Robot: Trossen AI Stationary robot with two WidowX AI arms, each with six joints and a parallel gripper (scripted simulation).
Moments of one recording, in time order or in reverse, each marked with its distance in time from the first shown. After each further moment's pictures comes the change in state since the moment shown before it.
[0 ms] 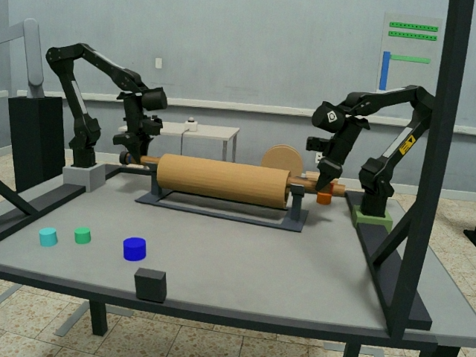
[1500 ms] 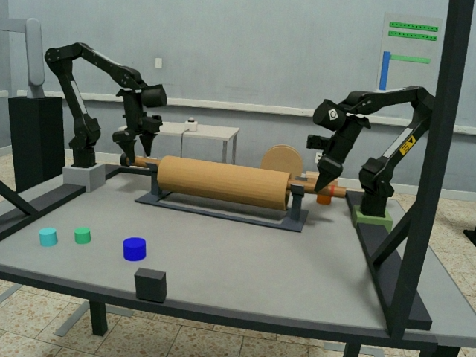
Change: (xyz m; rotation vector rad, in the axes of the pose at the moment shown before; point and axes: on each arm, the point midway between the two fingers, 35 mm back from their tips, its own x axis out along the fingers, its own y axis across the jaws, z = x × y) left arm -0.010 0.001 -0.001 -0.001 0.002 0.003; right arm -0.004 0.002 0.002 0.001 -0.015 0.018
